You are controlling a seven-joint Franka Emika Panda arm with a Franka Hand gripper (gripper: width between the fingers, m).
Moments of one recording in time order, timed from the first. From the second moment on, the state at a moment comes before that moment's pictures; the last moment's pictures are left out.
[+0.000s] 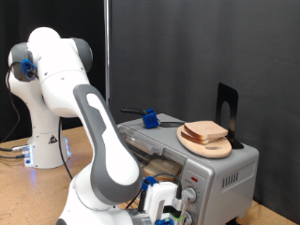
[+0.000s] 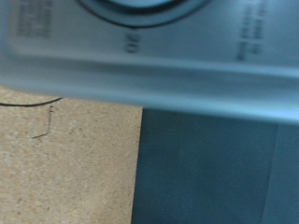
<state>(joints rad) -0.28 0.93 0.11 -1.46 1.23 1.77 -0.12</state>
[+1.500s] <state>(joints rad) -0.30 0.89 0.12 -1.59 1.47 1.78 -0.64</state>
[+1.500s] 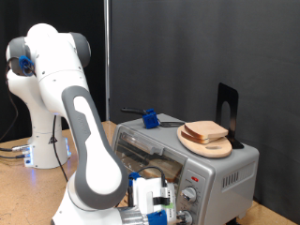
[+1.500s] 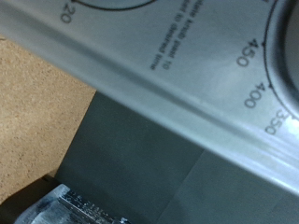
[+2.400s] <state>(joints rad) -0.31 0.89 0.12 -1.58 1.50 1.77 -0.66</state>
